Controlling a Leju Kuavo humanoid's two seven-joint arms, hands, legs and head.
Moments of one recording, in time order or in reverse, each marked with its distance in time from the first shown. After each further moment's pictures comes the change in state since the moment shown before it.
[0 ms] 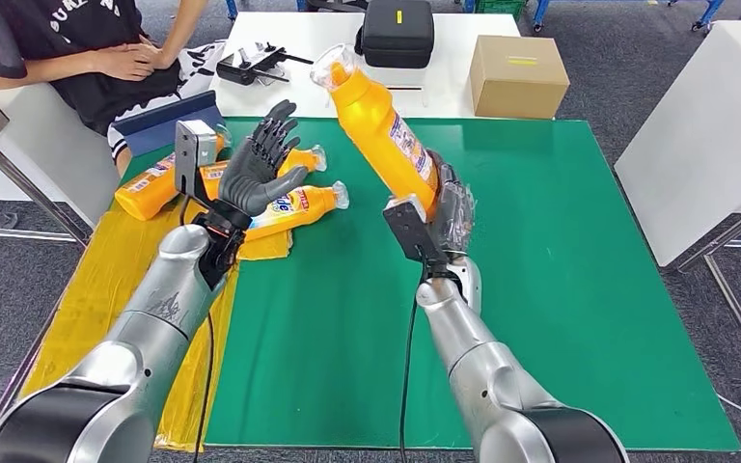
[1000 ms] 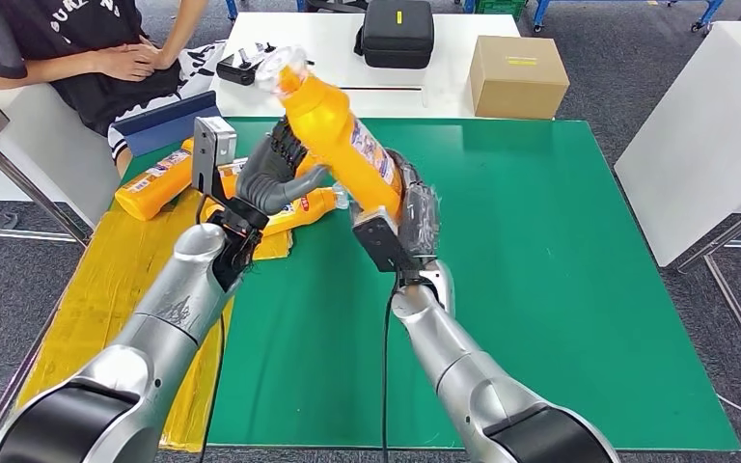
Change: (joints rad) left arm 0.013 -0.008 -0.154 -0.061 0.116 0.056 0.027; right arm 0.038 -0.006 0.370 -0.073 -0.283 -0.005 -0.013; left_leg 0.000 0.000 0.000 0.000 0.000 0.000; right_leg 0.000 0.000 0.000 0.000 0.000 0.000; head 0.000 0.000
